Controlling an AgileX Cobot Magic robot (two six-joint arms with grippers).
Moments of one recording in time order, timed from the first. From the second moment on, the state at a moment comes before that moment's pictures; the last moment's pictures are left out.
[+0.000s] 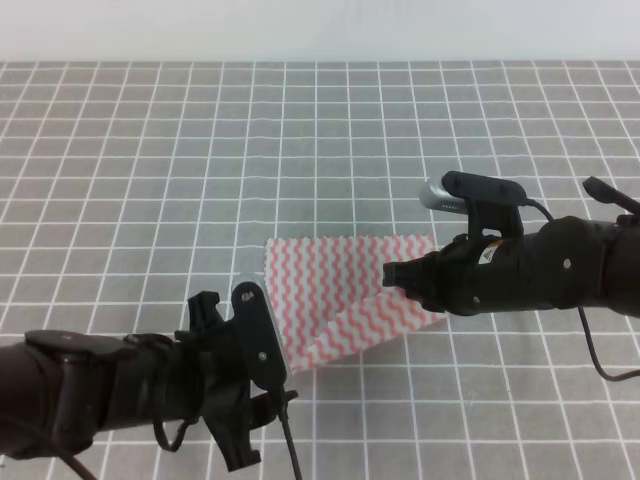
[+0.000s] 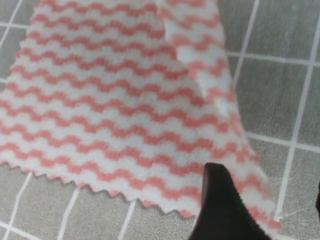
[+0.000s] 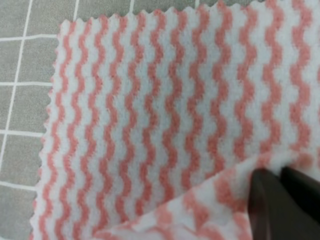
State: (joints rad) left arm -0.57 1.52 -0.60 -1.74 0.23 2.47; right arm 0.53 1.71 -0.98 0.44 0.22 0.10
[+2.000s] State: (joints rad) left arm -0.57 1.68 -0.79 -1.75 0.13 2.11; right arm 0.50 1.71 -0.98 0.42 0.26 0.10
